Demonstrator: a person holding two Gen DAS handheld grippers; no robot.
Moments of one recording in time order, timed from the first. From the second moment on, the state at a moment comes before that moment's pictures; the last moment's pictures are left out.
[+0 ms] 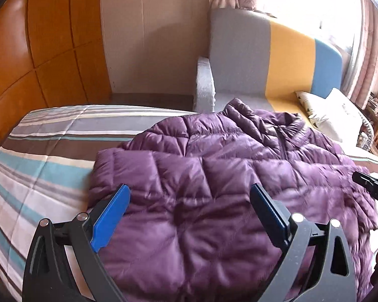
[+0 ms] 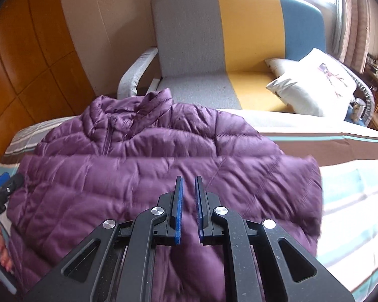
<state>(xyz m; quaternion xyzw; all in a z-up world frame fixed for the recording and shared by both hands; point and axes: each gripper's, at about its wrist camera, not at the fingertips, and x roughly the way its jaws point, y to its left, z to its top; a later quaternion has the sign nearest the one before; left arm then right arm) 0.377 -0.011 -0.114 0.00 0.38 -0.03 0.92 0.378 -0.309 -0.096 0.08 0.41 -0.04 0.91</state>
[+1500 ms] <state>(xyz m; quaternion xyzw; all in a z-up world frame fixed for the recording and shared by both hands) 0.402 -0.007 -0.126 0.06 0.37 0.01 0.93 0.366 -0.295 -0.090 0.07 0.37 -0.03 0.93</state>
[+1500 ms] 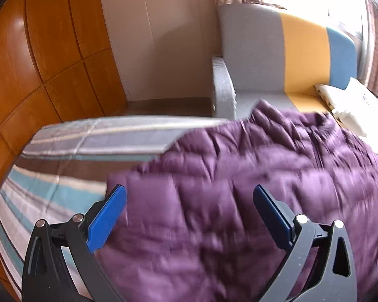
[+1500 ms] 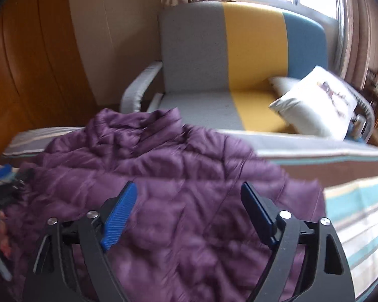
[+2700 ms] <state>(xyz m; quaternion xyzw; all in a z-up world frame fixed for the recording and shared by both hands) 0.178 0.087 -0.137 0.03 0.42 -0.08 0.90 0.098 -0.314 -0.088 0.11 0.45 0.00 0.89</state>
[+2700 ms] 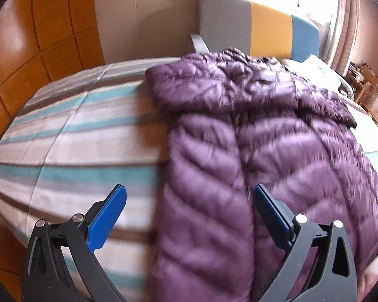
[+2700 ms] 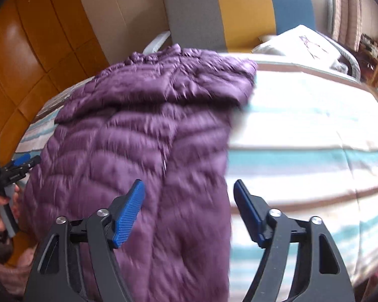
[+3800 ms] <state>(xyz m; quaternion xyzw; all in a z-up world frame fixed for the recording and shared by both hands) 0.093 0.104 -0.141 0.00 0.42 -0.18 0.89 0.031 -0.298 -0.109 0.14 0.43 0.11 0.89</state>
